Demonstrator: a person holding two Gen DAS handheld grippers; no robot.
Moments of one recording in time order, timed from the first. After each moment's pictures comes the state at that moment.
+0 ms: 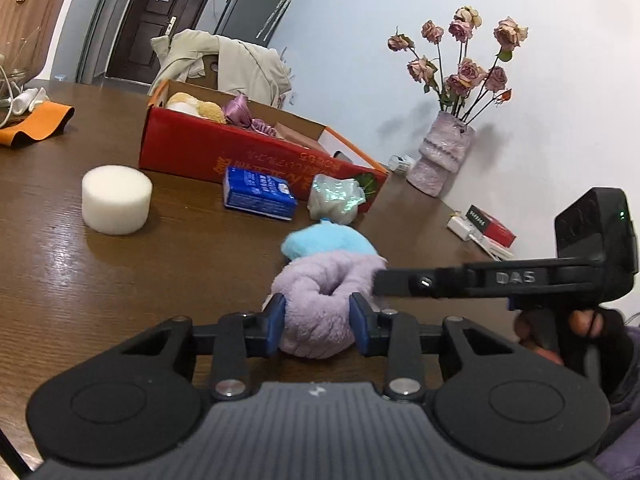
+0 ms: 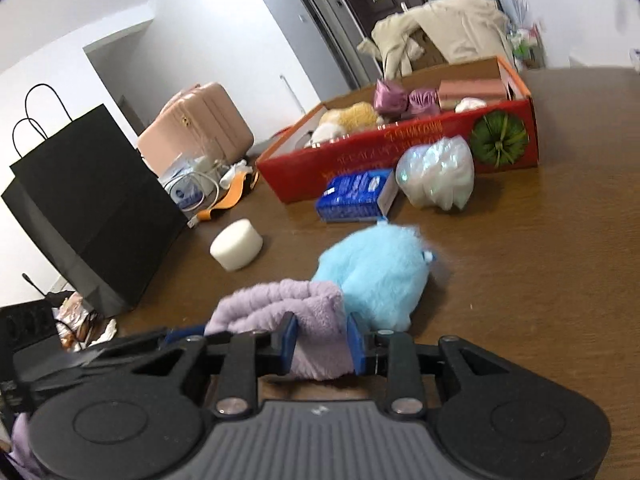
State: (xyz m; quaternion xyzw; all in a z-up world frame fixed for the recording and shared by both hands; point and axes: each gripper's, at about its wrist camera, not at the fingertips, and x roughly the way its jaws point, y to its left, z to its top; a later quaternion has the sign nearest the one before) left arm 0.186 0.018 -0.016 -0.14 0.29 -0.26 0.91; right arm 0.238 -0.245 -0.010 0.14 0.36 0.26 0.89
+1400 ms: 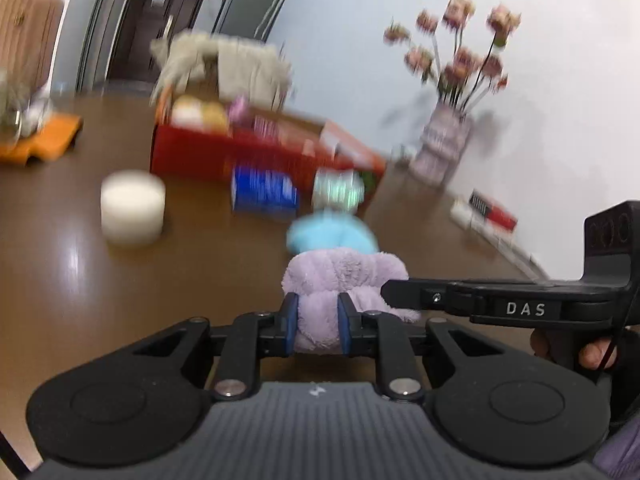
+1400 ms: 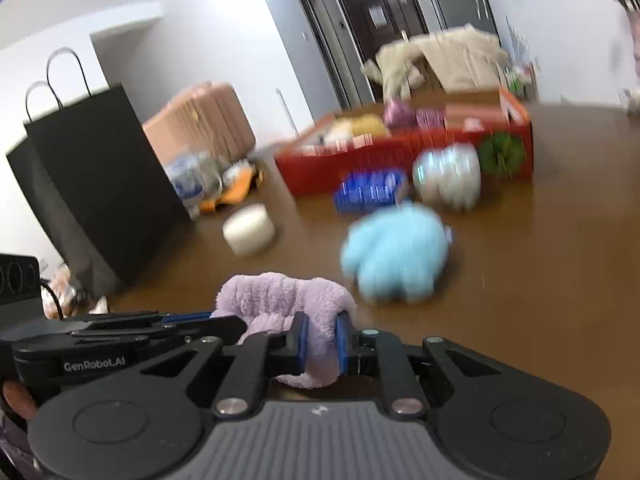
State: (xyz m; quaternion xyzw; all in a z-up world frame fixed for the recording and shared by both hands) left arm 0.176 0.028 0.008 -0.11 0.28 -0.26 0.92; right arm 0.198 -0.219 0.009 0.11 0.32 0.23 0.91
